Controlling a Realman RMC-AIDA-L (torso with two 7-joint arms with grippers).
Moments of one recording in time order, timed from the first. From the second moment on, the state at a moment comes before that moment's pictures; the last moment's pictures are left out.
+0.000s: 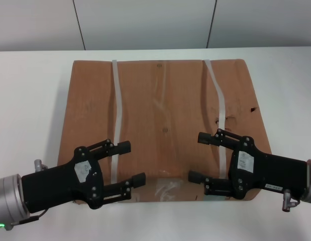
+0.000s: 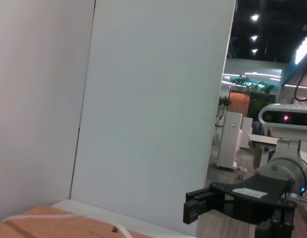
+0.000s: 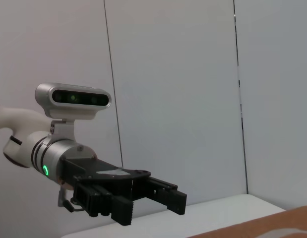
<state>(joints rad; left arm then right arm) -0.15 -2.03 1.46 0.75 1.22 1.48 -1.08 0.27 2.06 -1.24 -0.52 -1.38 -1.55 0.90</state>
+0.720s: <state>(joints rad) -0.17 -2.05 1.40 0.67 1.05 1.37 -1.15 0.26 2.08 -0.96 -0.47 -1.31 -1.37 1.05</state>
